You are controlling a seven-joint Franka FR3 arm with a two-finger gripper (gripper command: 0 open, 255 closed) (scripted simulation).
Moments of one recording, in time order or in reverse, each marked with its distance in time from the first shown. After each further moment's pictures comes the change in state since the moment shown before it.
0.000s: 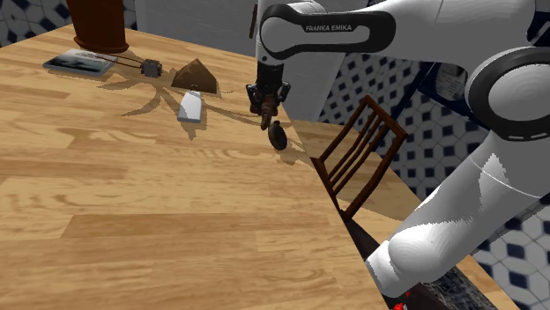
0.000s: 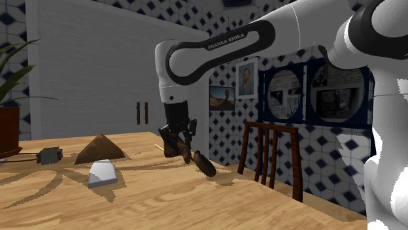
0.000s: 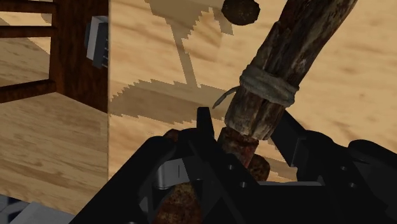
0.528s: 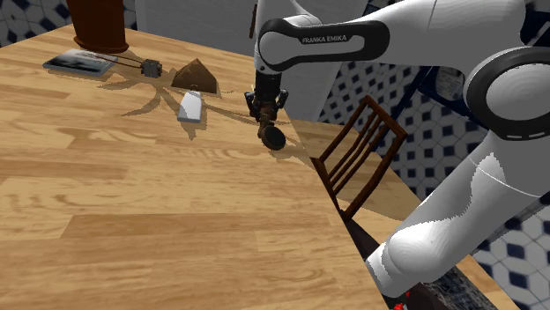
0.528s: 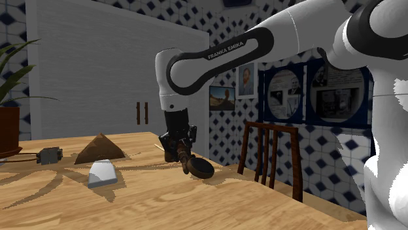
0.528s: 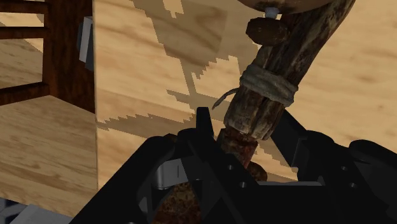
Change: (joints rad) arm -0.001 0.007 -0.001 -0.055 -0.006 0.062 0.012
